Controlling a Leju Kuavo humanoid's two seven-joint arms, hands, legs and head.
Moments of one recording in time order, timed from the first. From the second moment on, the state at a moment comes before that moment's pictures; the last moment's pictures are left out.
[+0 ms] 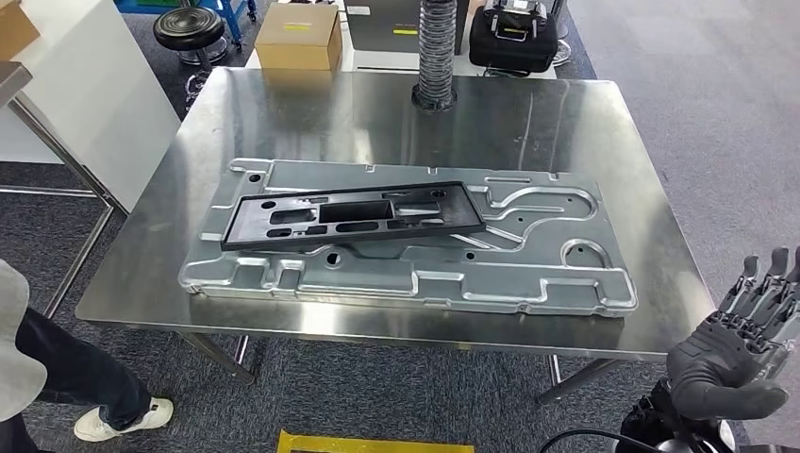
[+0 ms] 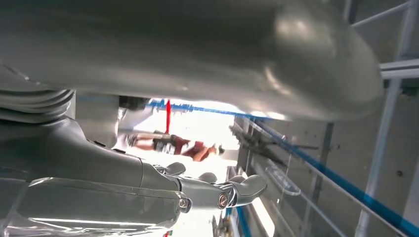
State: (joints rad) left arm -0.06 -0.07 1.05 -0.21 -0.65 0.11 -0.58; right arm 0.17 0.07 -0.13 -2.04 0.10 -0.36 -0.70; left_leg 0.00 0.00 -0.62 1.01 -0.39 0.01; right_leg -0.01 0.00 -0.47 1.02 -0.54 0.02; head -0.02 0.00
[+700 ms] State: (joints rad) left arm -0.06 -0.08 1.08 -0.22 -0.67 0.11 -0.58; right arm 0.18 0.12 -0.15 -2.00 0.01 -0.19 -0.70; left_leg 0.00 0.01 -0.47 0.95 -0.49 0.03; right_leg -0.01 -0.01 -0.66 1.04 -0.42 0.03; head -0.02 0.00
